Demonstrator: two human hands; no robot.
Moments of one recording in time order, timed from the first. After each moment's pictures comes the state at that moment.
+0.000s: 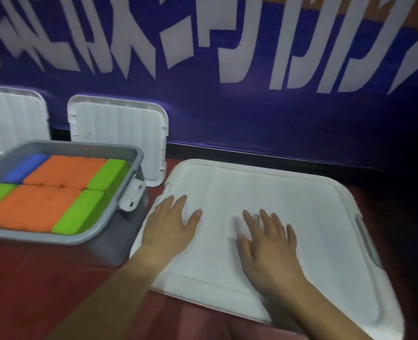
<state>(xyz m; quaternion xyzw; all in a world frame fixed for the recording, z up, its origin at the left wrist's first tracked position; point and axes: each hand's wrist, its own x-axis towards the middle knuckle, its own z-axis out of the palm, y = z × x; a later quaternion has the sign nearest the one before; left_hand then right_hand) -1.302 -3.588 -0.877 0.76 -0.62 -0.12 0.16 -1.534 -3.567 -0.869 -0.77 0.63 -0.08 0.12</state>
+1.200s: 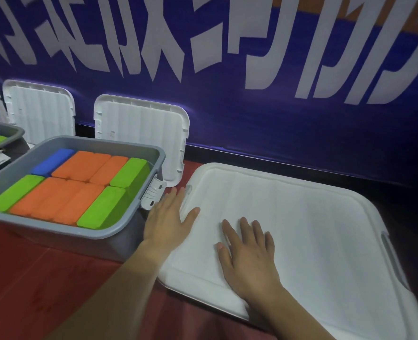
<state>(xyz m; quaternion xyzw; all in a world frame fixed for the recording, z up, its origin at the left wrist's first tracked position) -1.236 -3.597 -0.891 0.76 -0.61 -0.07 0.20 -1.457 -3.567 -0.888 -0.81 0.56 -0.06 0.13</state>
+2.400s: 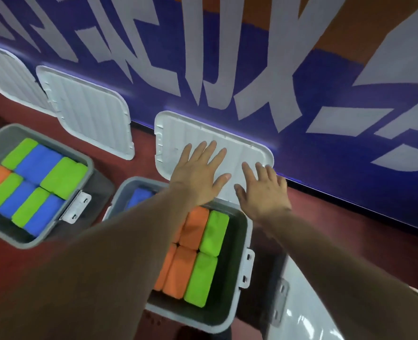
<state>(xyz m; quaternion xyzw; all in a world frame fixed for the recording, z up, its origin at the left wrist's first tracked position) -0.911 -3.875 -0.623 0.69 -0.71 -0.08 -0.10 -1.097 -3.899 -0.633 -0.82 0.54 0.11 0.15</state>
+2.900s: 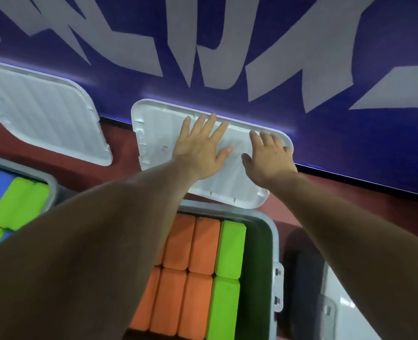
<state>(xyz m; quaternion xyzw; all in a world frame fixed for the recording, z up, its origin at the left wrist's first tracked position) -0.847 -3.992 -0.737 0.65 -0.75 -0.07 -0.10 -1.031 -4.009 -0.736 -0.77 0.61 0.10 0.16</state>
